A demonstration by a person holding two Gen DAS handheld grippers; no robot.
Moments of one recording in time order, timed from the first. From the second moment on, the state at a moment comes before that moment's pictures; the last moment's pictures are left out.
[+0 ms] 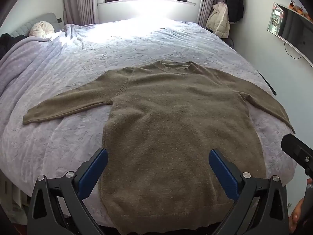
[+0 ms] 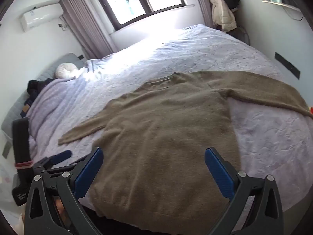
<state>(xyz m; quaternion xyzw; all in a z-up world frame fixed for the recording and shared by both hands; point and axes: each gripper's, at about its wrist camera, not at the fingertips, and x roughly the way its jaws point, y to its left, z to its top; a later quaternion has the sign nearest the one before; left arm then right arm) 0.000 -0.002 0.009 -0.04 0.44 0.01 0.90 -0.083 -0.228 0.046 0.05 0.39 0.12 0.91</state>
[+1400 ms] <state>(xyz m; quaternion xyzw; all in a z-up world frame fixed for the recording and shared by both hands) -0.004 -0.016 0.011 0.00 0.44 0.02 0.90 -0.073 -0.218 0.036 -0.02 0.41 0.06 0.91</state>
